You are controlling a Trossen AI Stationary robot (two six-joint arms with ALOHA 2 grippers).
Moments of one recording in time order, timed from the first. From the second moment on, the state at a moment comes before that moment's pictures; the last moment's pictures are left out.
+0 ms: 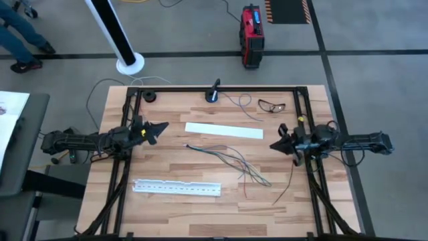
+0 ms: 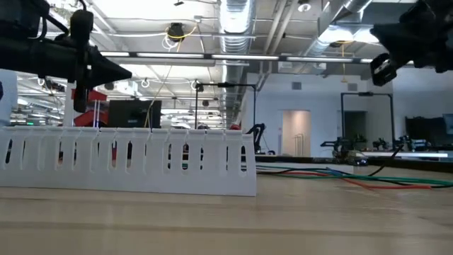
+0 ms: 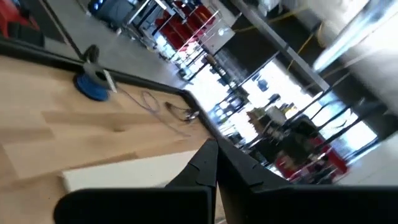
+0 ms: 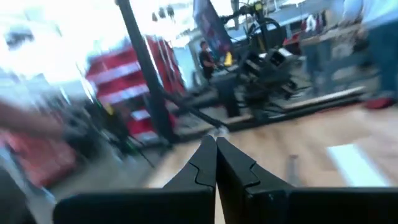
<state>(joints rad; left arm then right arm) 0.02 0.22 0.01 0.21 -0.50 -0.86 -0.01 0.15 0.01 0.33 -0.18 0.37</state>
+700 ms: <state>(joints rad) 0.02 0.28 0.18 0.54 -0.33 -0.49 0.01 0.21 0.20 0.77 0.10 0.47</state>
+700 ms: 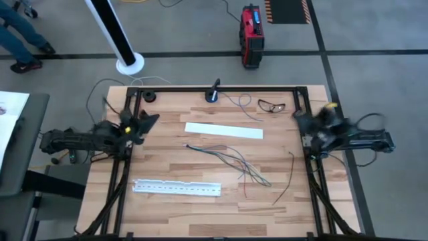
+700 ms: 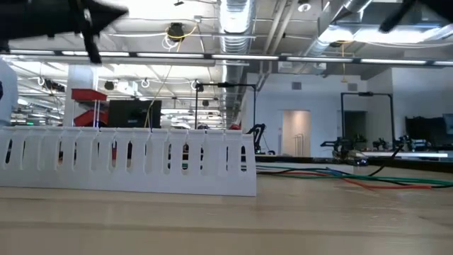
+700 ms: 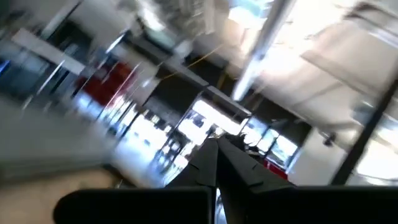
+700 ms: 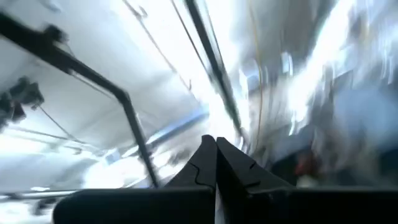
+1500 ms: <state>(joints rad) 0.05 1.43 1.16 -0.23 -0.16 -0.20 0.04 0.67 0.96 -1.15 0.37 0.76</state>
